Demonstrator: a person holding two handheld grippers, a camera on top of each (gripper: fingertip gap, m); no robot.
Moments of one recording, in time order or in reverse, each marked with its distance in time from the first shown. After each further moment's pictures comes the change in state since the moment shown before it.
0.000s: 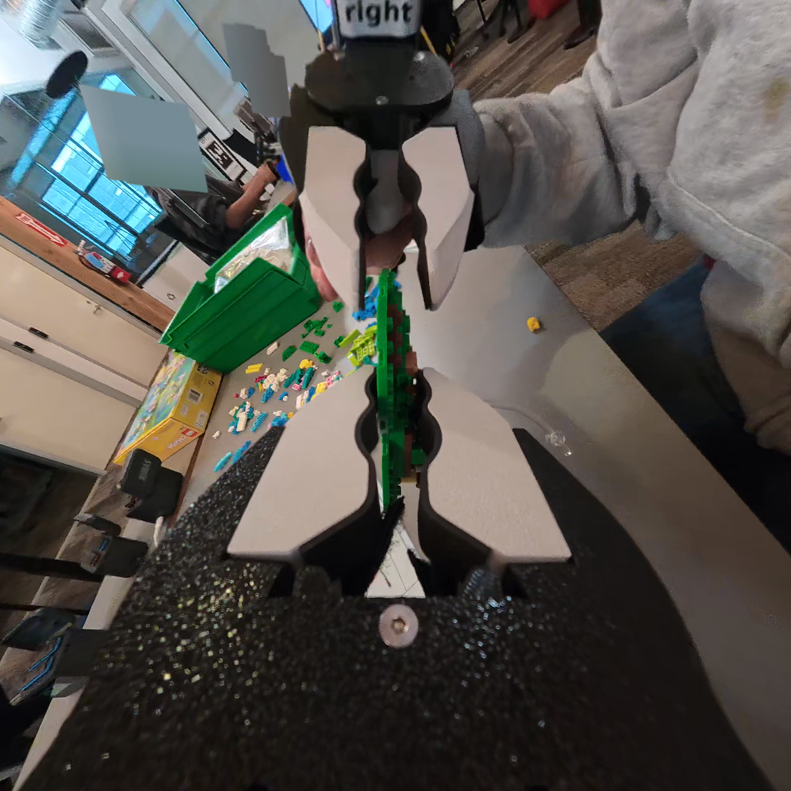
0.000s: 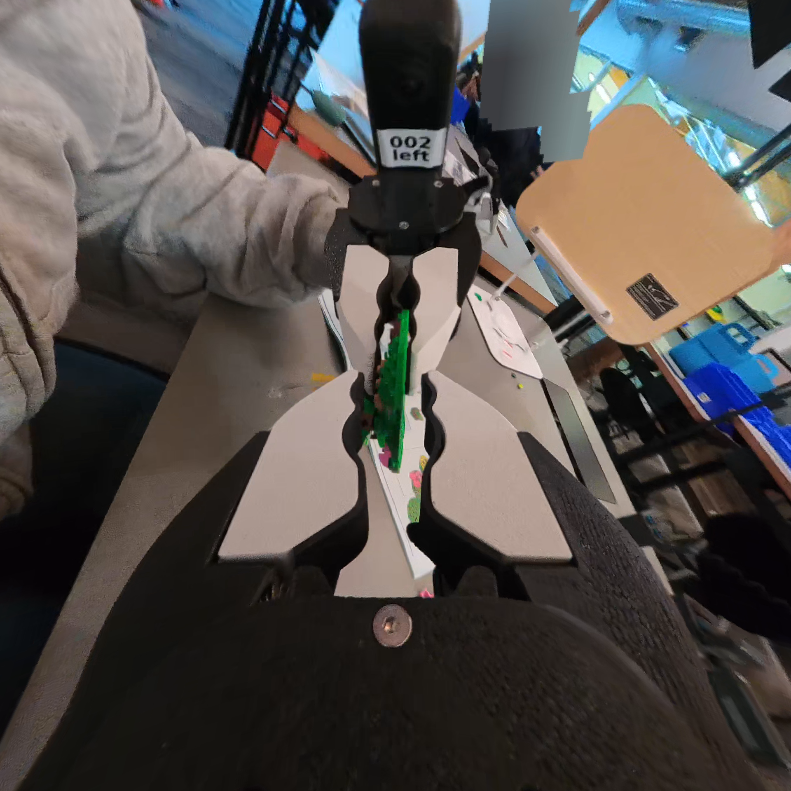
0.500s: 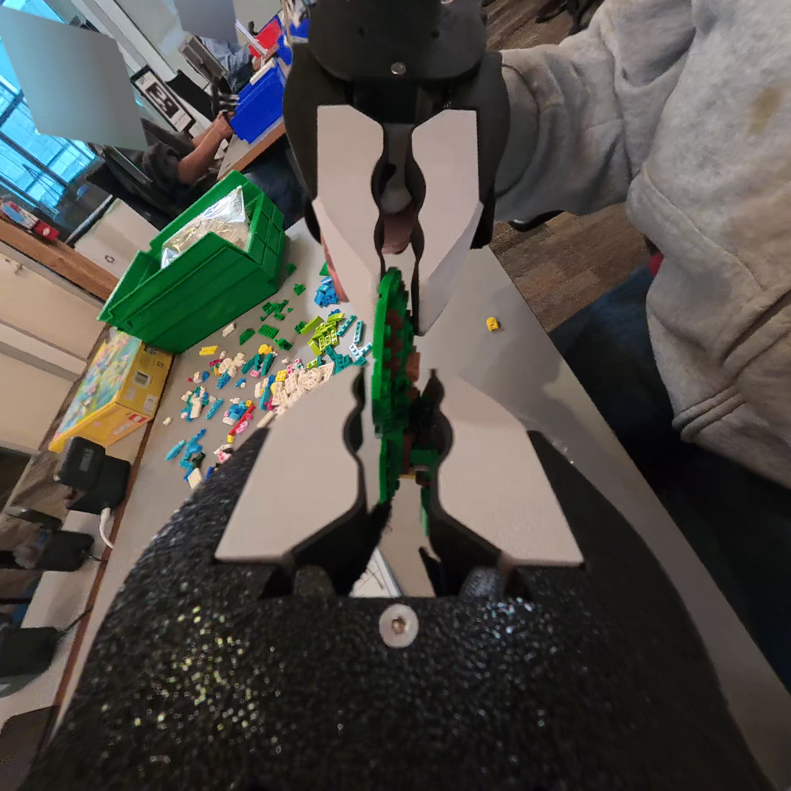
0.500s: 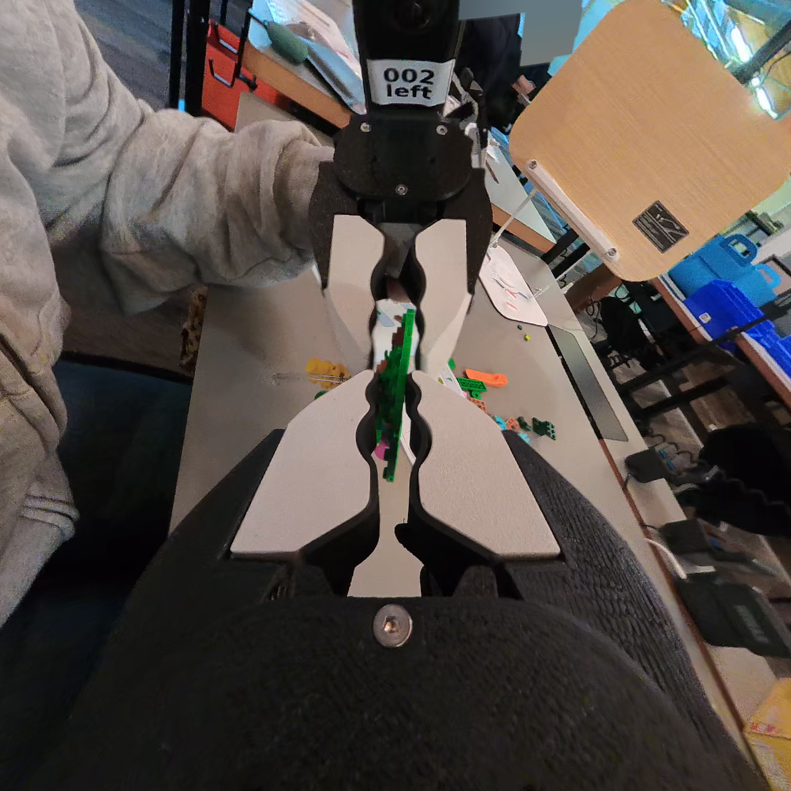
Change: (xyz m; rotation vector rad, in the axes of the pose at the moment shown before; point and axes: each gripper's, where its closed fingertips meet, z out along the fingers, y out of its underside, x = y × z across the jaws) left arm 0.018 -0.007 0.002 -0.069 0.082 -0.073; right arm -0.016 -0.004 0.006 -0.129 0.071 0.112
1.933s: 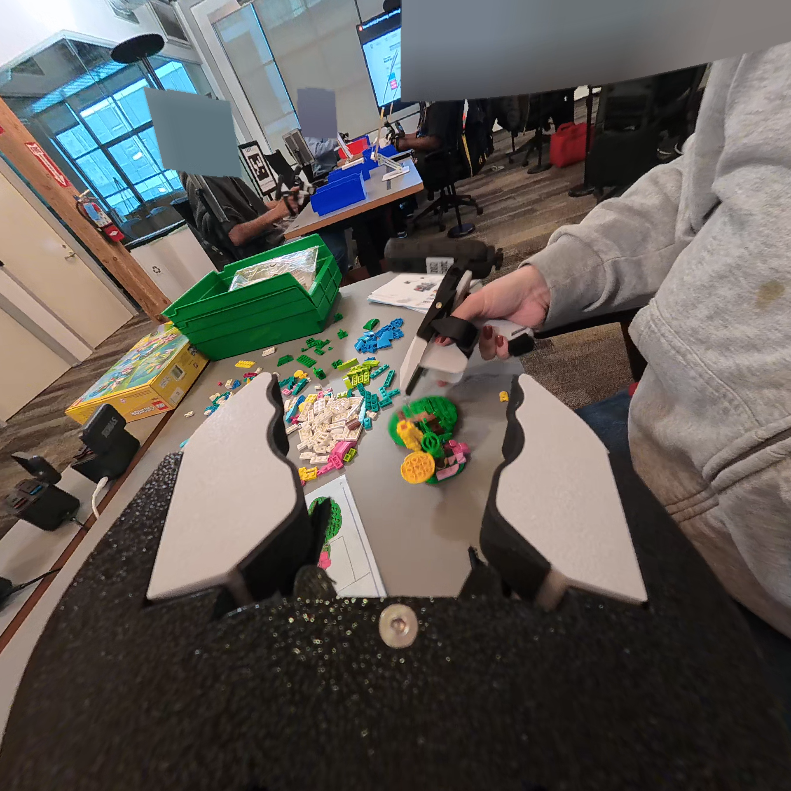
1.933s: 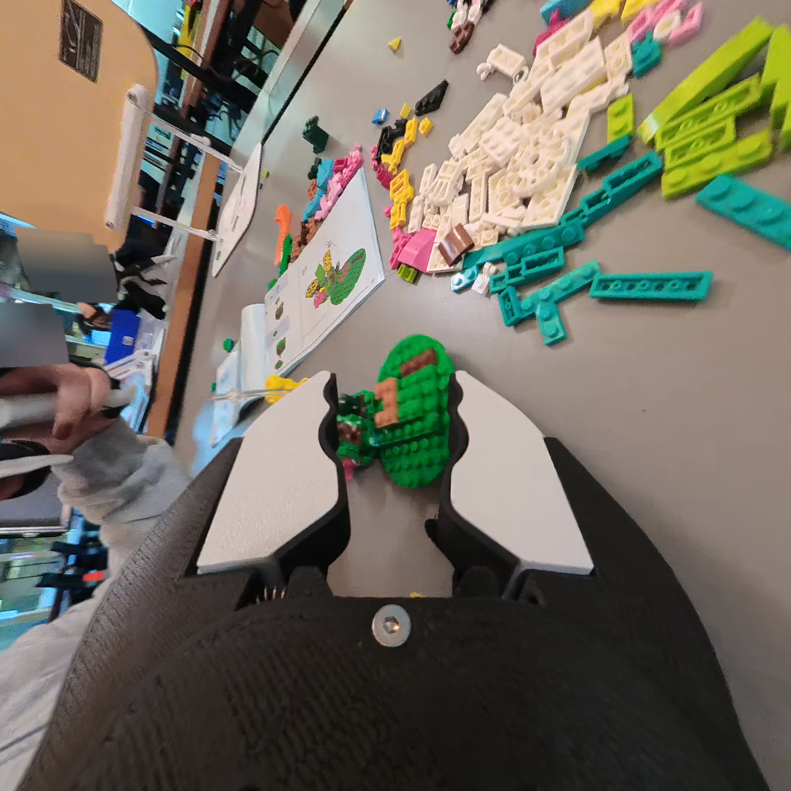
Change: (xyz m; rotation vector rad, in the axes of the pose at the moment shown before) left arm -0.033 -0.022 -0.057 0.216 -0.119 -0.234; right arm 0.017 0.175 -0.050 -0.065 0.496 1.687
